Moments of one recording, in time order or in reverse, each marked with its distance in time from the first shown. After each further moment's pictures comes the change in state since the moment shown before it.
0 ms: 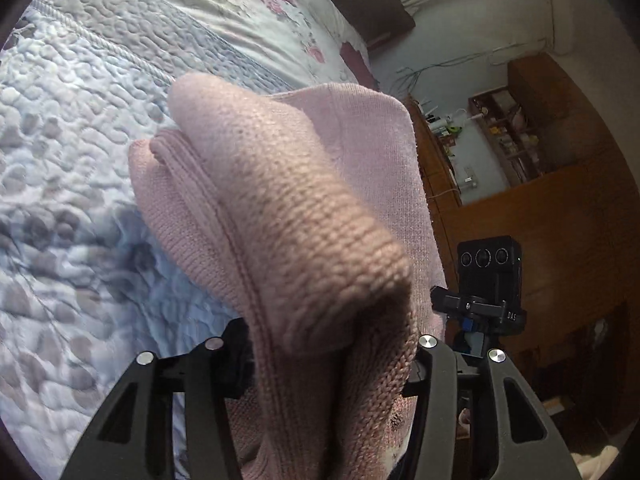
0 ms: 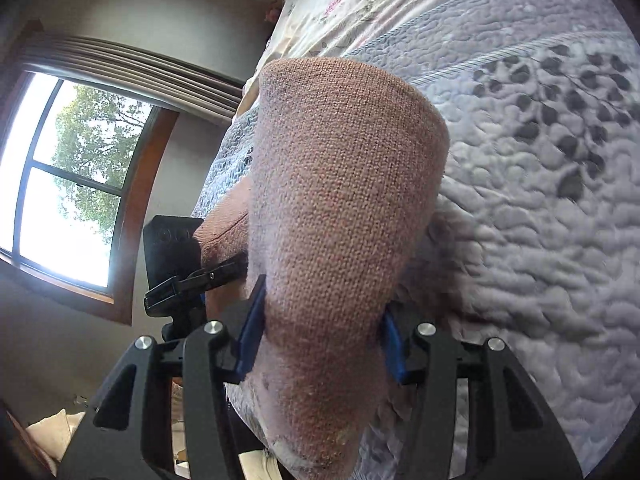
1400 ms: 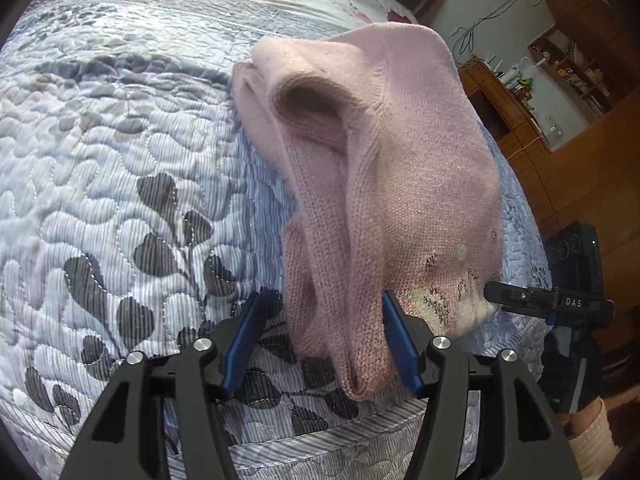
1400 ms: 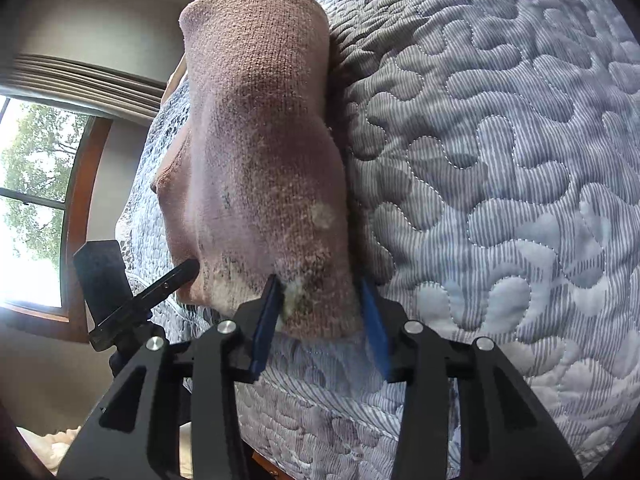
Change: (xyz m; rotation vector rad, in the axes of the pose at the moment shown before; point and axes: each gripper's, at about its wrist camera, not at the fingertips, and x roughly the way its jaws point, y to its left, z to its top) left arm -0.009 0.001 -0.153 0.115 -0.008 0.433; right arm -0.024 -0.072 -0.177 0.134 -0.026 -0.224
